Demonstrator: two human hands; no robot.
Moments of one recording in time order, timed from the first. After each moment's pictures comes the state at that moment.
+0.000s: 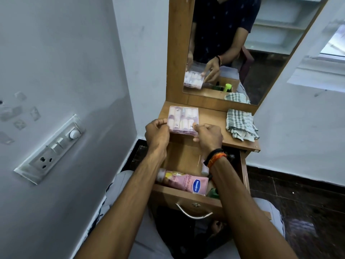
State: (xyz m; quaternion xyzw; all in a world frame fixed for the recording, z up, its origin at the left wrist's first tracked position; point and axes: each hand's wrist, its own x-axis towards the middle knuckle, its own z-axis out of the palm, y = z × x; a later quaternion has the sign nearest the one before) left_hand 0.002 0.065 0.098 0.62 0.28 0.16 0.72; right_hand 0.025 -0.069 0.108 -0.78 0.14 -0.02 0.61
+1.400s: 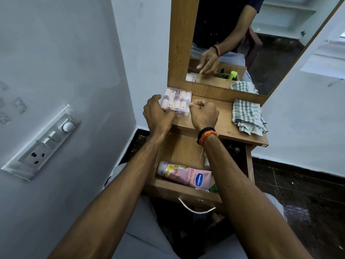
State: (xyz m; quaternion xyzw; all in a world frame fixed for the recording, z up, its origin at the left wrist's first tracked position) left_hand 0.048 0.086 0.088 0.83 0.21 0.22 0.47; right_hand 0.075 -0.031 0.109 -0.85 0.11 -0.11 0.50
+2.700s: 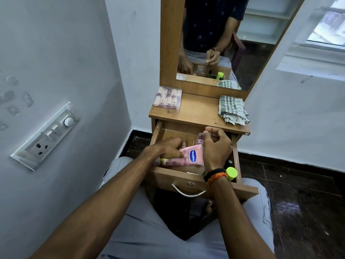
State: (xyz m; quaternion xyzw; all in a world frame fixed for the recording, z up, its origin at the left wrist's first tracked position) left_hand -0.013 0.058 0.041 0.90 -0.14 -0.24 0.35; right_hand -0.054 -0.102 0.075 -0.76 0.14 -0.22 0.59
